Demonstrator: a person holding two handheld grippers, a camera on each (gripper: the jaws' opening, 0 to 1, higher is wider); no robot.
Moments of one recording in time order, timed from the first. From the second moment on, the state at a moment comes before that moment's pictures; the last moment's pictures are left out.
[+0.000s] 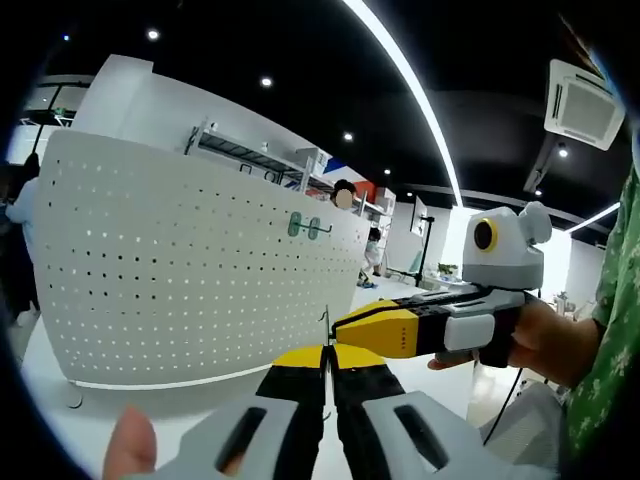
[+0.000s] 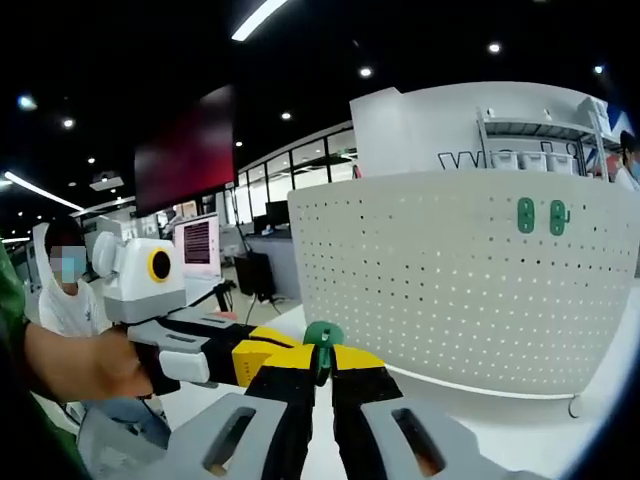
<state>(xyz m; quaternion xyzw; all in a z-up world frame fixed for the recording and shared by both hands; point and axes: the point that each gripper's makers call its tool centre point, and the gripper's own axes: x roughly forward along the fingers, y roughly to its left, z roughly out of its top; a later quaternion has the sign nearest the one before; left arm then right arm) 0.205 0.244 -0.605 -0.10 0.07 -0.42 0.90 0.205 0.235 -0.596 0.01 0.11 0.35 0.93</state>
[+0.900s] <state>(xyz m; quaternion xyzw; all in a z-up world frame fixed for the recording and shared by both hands) 0.204 0.245 -0.602 -0.05 0.05 -0.42 0.91 0.207 0.230 -0.586 0.04 0.10 0.35 0.93</state>
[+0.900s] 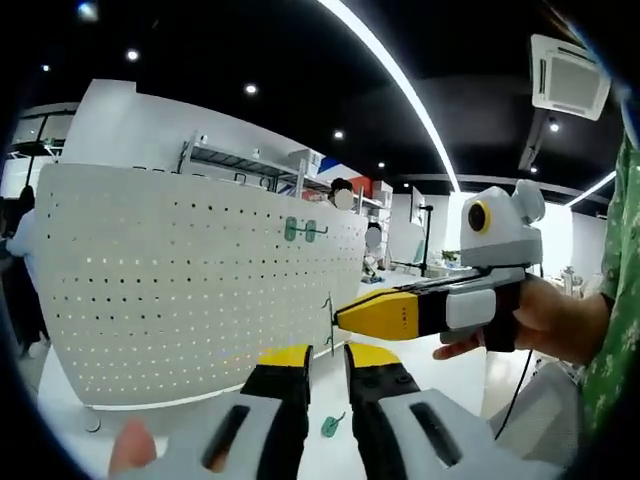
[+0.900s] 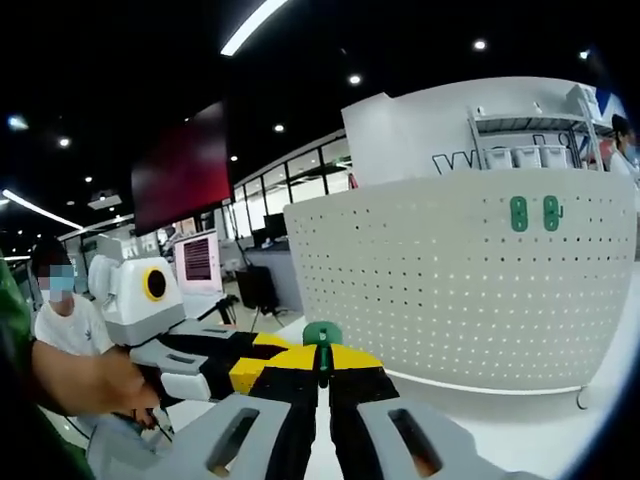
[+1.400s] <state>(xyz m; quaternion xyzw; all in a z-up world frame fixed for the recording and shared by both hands) 0.186 0.236 -0.602 -0.04 0.05 -0.47 0.88 0.214 0.216 -0.582 0.03 0.08 0.33 0.94</state>
